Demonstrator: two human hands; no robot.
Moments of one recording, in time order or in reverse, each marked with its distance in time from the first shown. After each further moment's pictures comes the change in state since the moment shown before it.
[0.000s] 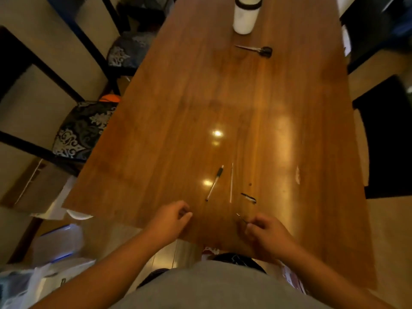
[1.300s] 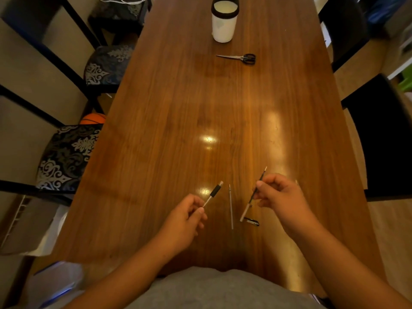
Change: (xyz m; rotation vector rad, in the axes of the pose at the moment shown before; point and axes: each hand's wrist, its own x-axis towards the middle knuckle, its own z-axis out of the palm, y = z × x) left_hand 0.040 0.073 -0.046 -0.388 -0.072 0.121; right_hand 0.038 -0.117 -0.050 0.479 0.293 -0.229
